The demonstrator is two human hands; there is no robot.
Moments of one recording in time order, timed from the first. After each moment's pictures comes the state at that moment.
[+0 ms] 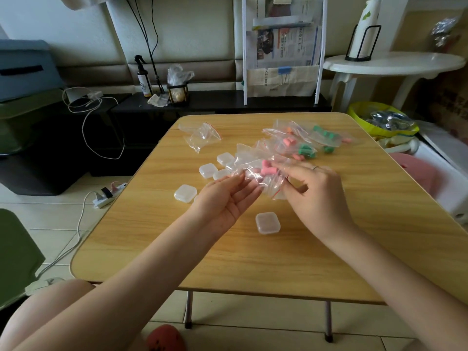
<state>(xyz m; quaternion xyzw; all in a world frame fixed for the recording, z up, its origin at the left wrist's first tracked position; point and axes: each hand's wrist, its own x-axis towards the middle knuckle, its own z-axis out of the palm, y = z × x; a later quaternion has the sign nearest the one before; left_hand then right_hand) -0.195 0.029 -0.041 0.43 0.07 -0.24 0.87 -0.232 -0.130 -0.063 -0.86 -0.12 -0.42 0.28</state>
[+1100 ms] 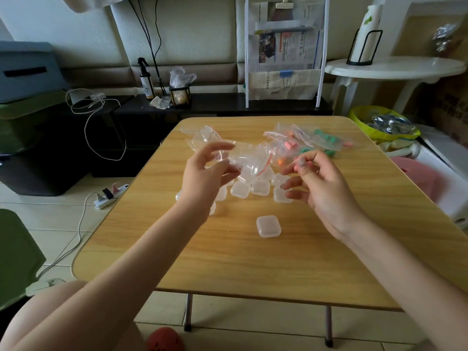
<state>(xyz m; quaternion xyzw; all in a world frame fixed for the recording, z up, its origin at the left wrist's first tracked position) -0.177 0.045 -0.029 0.67 -0.08 0.01 0.74 -0.231 -0.138 -0.050 -0.67 -0.02 -0.15 0.73</state>
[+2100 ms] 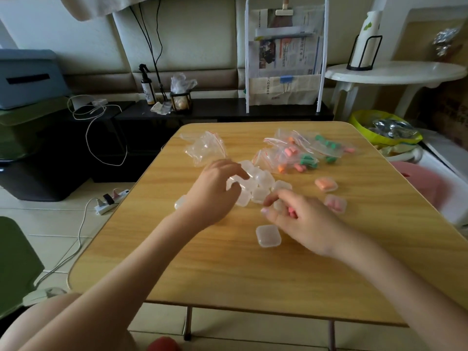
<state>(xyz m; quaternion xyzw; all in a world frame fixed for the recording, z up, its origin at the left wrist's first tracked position) -0.162 0.050 -0.041 0.89 -0.29 0.12 0.32 -0.246 -0.127 -0.044 -0.93 -0.07 -0.02 0.35</state>
